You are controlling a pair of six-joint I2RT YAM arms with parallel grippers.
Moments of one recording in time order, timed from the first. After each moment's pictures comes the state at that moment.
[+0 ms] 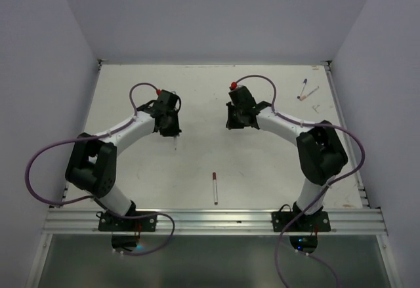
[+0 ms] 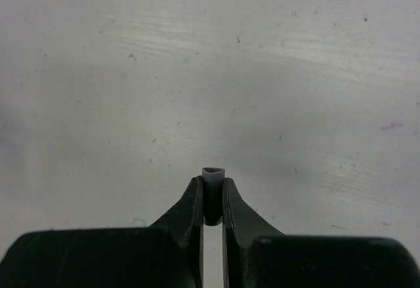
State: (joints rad) left arm -0.42 1.61 1.06 -0.52 -0.05 -0.53; right arm 0.57 1.76 1.21 -0.35 0.05 0.48
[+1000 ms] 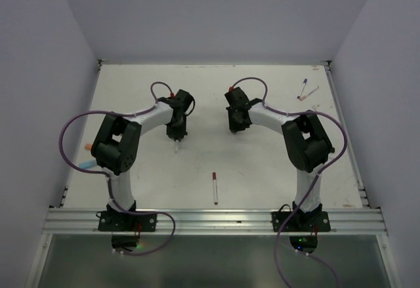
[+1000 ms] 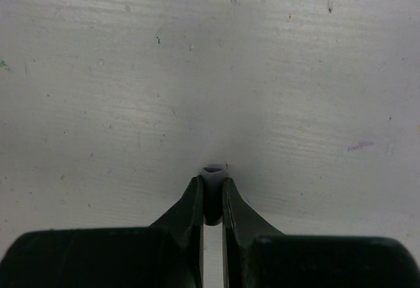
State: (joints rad) left arm -0.47 1.91 1.28 -0.70 -0.16 -0.47; right arm 0.54 1.98 1.34 -0.47 0.14 0.41
